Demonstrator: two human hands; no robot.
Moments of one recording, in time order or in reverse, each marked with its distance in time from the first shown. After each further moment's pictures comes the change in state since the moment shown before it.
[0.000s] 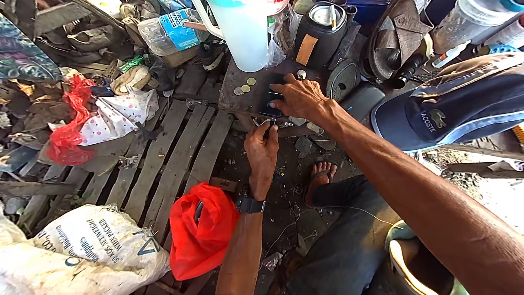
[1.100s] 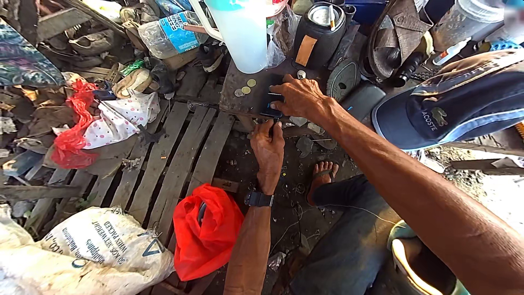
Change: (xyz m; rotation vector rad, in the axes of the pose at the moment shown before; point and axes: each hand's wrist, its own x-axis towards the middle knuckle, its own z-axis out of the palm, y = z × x) left_hand 0.005 0.004 0.019 -0.045 0.056 -0.032; right_hand 0.004 -0.001 -0.004 -0.003 -0.015 -0.016
